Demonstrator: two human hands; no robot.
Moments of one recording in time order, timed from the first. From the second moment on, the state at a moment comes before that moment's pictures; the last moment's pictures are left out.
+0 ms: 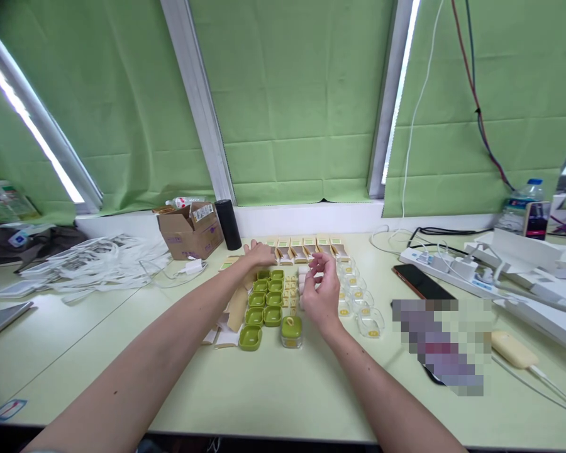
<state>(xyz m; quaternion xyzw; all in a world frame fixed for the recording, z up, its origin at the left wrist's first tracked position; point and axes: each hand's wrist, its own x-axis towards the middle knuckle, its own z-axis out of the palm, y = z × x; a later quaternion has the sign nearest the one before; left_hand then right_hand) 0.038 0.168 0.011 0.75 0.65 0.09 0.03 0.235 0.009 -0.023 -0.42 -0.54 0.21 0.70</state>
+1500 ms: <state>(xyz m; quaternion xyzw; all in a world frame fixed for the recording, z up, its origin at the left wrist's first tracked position) 0.034 0.003 0.008 0.80 0.36 0.48 -0.03 0.235 0.003 -0.016 -0.32 -0.71 0.12 0.61</state>
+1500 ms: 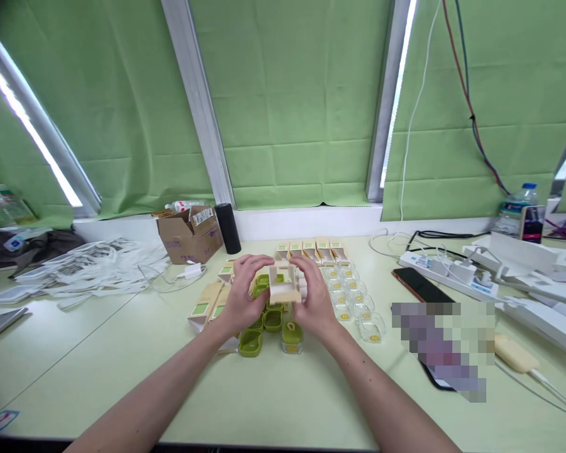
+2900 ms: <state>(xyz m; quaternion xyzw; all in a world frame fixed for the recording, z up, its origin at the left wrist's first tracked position) 0.037 -0.004 -0.014 0.74 0.25 0.61 0.14 0.224 -0.009 -0.016 -0.27 -0.70 0.25 0.61</state>
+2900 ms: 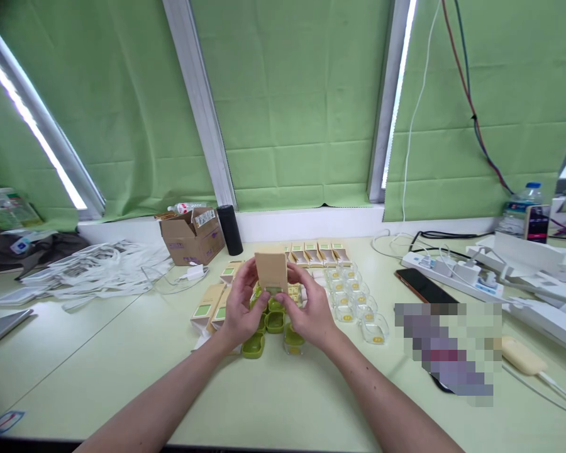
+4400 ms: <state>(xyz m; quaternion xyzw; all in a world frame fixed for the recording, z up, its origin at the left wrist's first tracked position) 0.039 -0.001 -0.018 0.68 0.35 0.60 0.25 0.228 0.002 -0.022 -0.25 -0.63 0.44 0.60</state>
